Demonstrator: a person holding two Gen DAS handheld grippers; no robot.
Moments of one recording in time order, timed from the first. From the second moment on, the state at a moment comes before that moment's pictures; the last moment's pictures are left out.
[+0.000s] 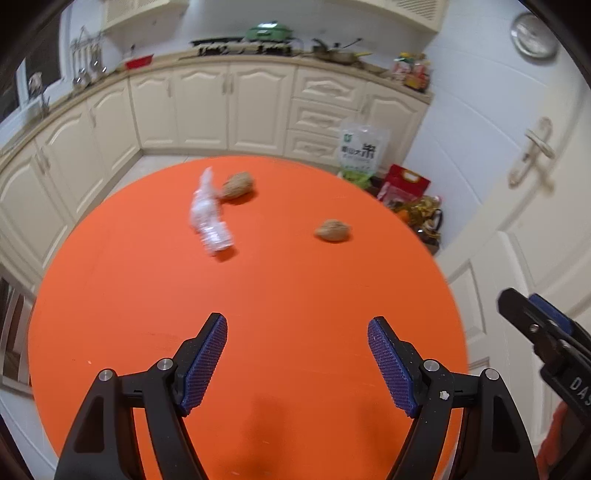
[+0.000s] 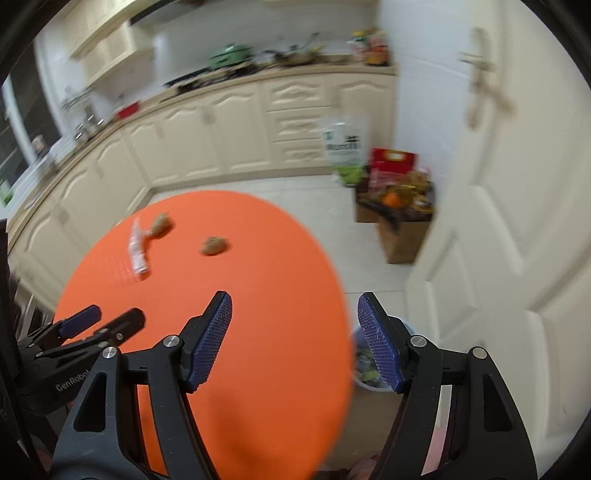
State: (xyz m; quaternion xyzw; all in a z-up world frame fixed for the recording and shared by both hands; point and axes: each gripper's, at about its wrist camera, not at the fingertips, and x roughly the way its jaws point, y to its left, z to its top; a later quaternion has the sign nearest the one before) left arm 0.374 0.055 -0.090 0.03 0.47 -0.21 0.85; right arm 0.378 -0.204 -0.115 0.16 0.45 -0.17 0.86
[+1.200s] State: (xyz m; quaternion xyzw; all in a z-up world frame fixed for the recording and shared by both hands) left arm 0.553 0.030 -0.146 0.03 0.53 -0.22 0.82; right arm 0.548 -0.174 -0.237 0.07 0.54 -0.05 0.84
